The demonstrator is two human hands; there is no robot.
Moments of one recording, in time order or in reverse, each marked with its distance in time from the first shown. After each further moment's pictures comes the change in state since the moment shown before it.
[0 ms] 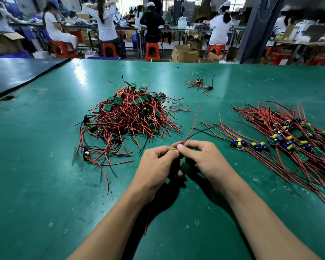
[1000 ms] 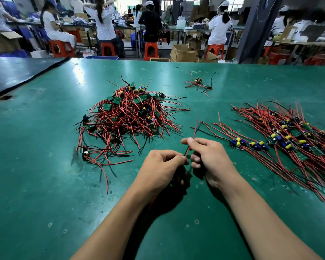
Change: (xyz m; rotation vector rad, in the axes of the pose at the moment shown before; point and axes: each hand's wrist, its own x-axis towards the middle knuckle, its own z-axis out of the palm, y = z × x) left_hand -0.004 -0.002 0.002 0.175 -0.105 0.004; right_hand 0.015 0.006 -0.012 0.085 0.236 0.009
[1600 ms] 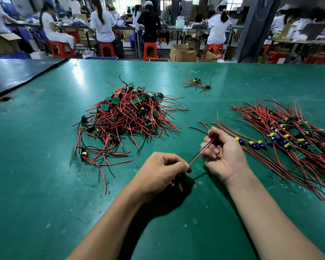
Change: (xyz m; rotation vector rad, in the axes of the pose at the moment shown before) left_hand -0.002 0.000 -0.006 0.080 -0.153 -0.046; right_hand 0.006 -0.024 -0.019 0.701 0.080 0.172
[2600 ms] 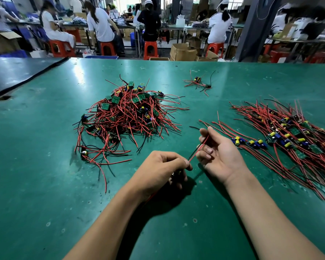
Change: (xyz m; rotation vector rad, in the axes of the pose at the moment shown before) left_hand -0.003 0.005 0.000 -0.104 -0.051 -0.026; right_hand 0.000 0.006 0.000 -0.085 -0.045 0.038
